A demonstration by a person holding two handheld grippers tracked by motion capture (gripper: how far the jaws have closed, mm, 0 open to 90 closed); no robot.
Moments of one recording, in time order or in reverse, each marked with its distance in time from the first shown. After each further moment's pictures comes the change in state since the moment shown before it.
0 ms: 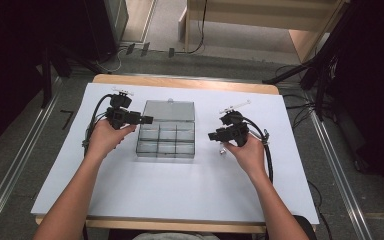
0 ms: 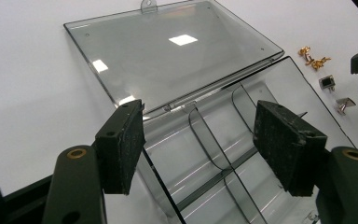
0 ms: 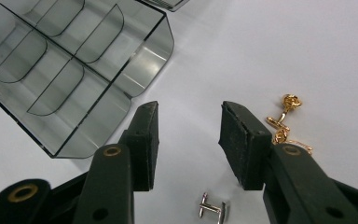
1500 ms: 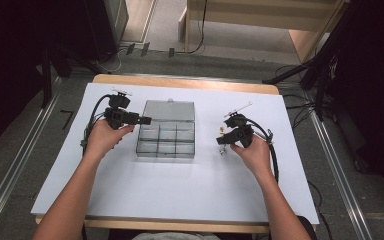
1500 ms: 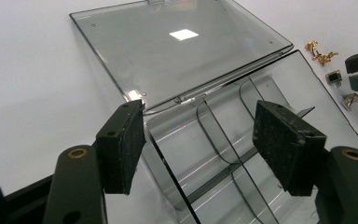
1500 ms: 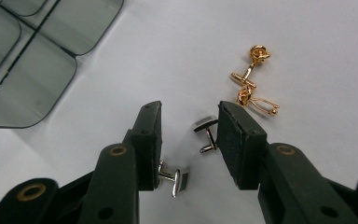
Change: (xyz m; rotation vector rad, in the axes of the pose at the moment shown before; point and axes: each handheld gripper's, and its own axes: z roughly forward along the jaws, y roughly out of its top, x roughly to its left) left arm 0.007 -0.002 0.002 0.026 0.002 -0.011; right arm -0.022 -0.010 0.010 0.130 -0.063 0.018
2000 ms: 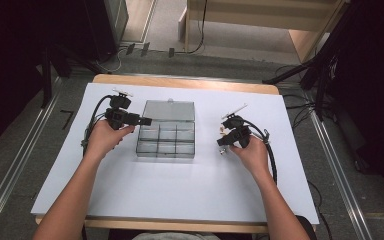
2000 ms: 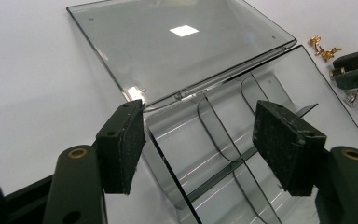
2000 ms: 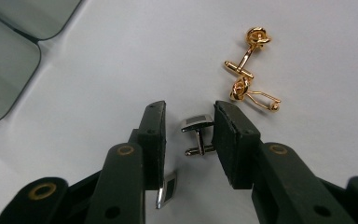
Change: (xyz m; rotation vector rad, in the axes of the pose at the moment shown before) left arm 0.000 -0.001 0.003 0.016 0.002 0.002; right arm -0.002 0.001 0.017 0.056 -0.038 -0.003
